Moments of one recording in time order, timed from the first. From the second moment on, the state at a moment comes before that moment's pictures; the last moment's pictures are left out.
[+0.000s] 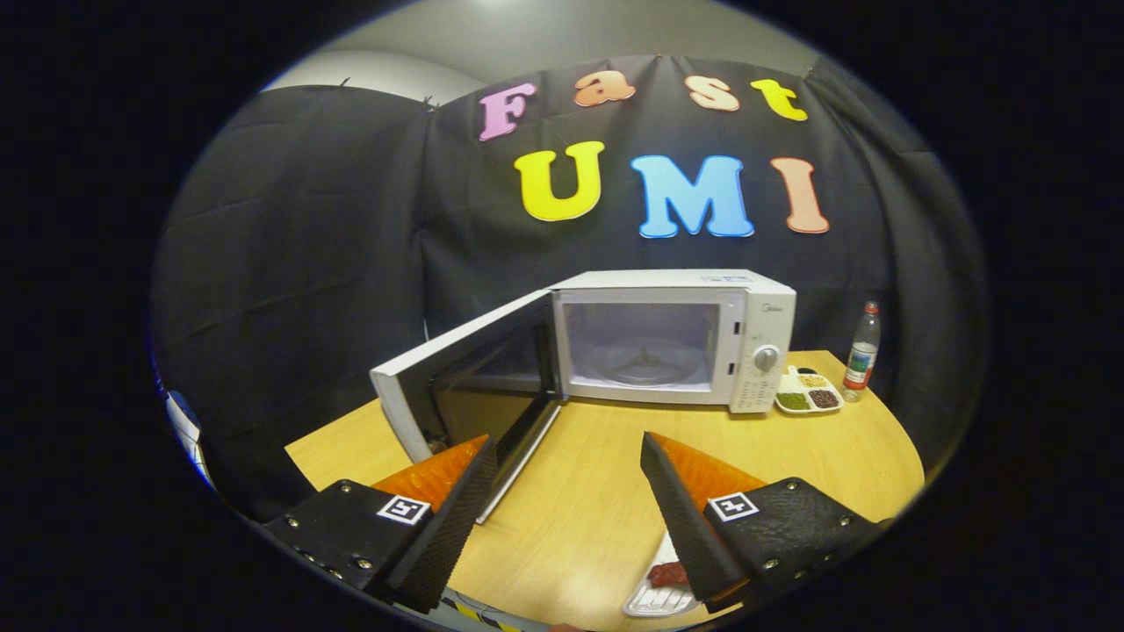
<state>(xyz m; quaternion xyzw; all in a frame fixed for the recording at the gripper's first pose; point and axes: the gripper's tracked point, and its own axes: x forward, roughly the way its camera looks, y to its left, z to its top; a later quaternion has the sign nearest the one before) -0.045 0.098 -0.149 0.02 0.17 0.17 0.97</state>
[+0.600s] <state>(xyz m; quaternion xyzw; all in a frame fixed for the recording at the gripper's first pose) -0.048 -0.016 -0.209 0.07 0.23 0.05 0.97</state>
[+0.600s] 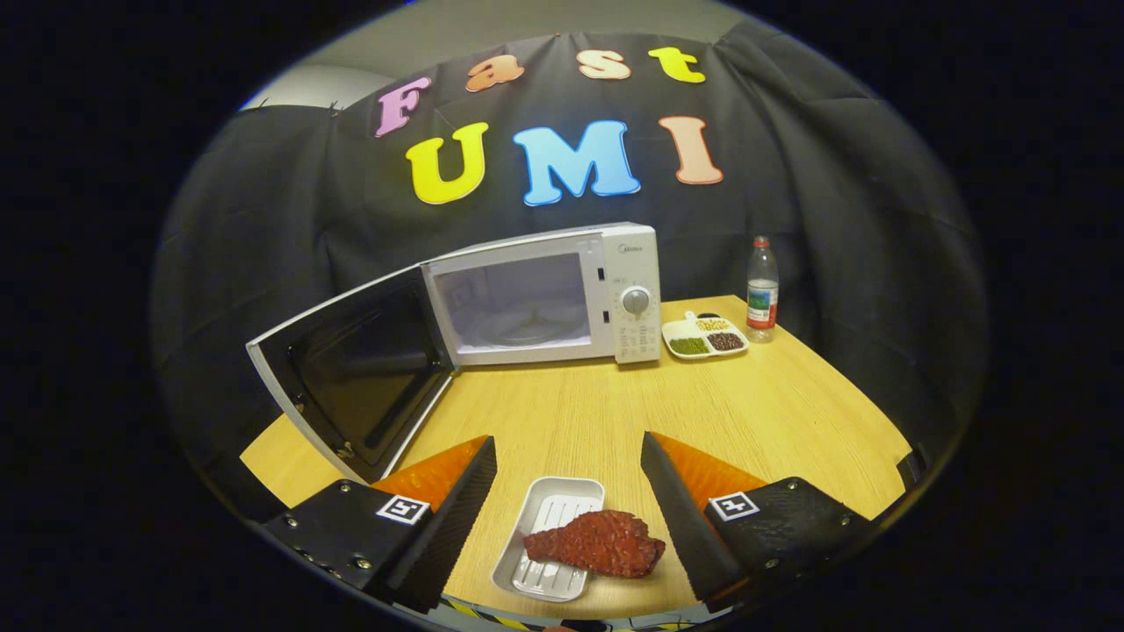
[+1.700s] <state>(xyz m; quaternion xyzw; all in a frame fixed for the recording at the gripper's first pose) -0.086 -0.011 -0.267 0.25 0.32 0.04 0.91</state>
